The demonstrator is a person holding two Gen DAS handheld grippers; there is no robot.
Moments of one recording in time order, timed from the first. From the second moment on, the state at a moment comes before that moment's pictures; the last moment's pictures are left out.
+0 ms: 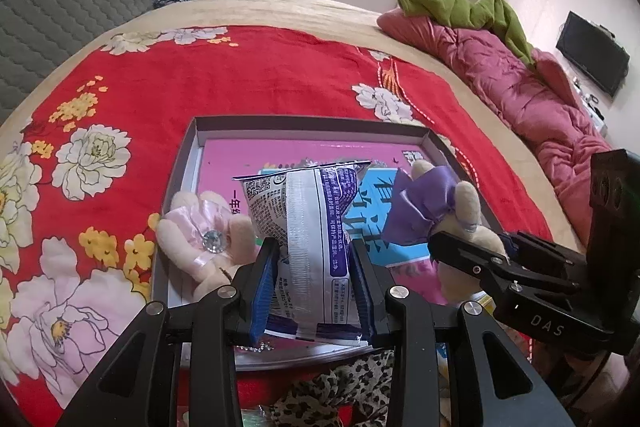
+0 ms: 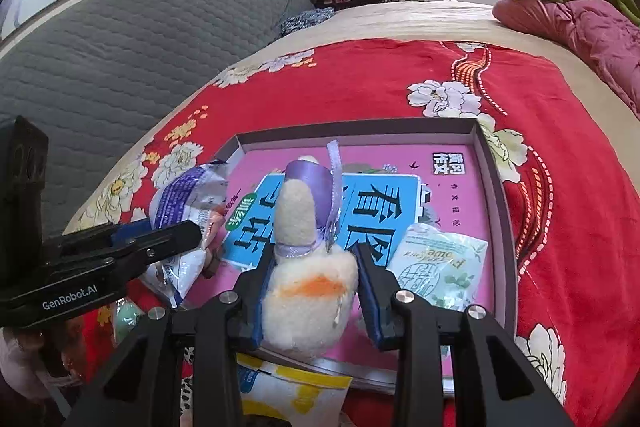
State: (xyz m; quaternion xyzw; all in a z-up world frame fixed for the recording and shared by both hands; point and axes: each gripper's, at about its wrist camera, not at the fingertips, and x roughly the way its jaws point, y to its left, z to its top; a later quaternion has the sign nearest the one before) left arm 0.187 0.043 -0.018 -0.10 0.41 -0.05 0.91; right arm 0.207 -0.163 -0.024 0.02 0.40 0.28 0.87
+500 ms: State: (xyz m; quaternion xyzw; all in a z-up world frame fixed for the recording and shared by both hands) left arm 0.192 0.038 -0.027 -0.09 0.42 -0.05 0.90; right arm 0.210 -0.156 -0.031 -0.02 0.42 0.25 0.87
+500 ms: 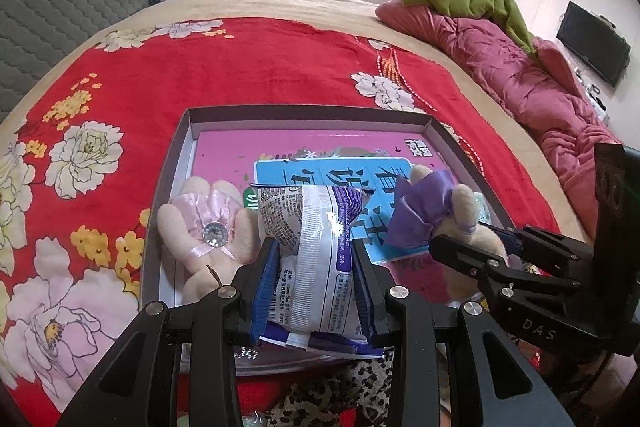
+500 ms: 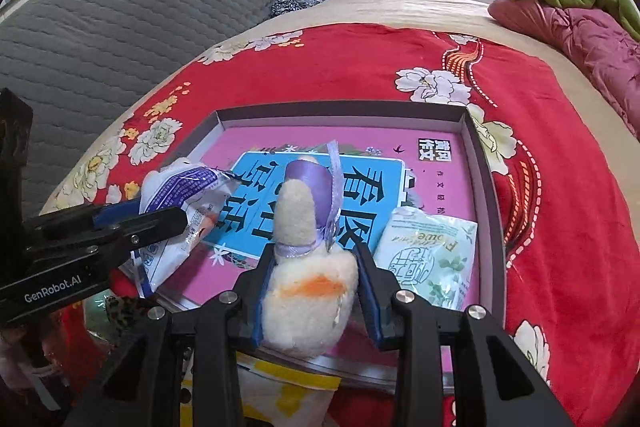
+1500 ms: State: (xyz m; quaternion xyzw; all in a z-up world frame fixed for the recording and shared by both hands) left arm 0.205 0.029 -0.037 -0.07 0.41 -0.05 0.91; right arm 0.211 -0.169 -0.017 -0.01 0.40 0.24 0.89
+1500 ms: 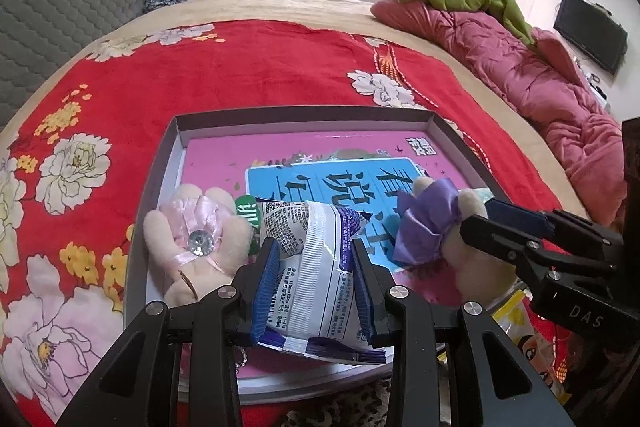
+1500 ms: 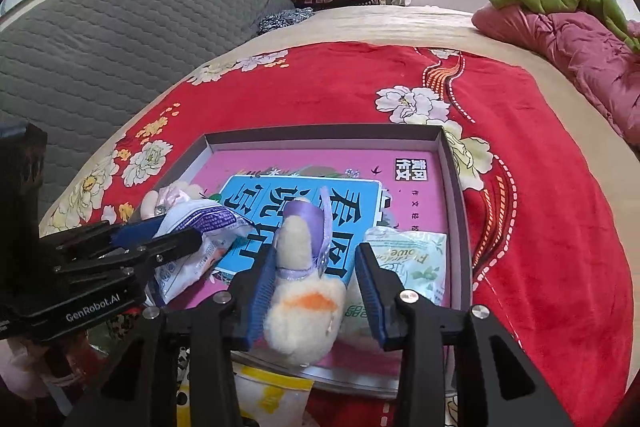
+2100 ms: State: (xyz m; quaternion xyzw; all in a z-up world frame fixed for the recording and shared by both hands) left arm 0.205 0.021 -0.038 -0.05 0.42 -0.06 0.90; right arm 0.210 -0.174 -0.014 0.00 0.39 0.23 0.89
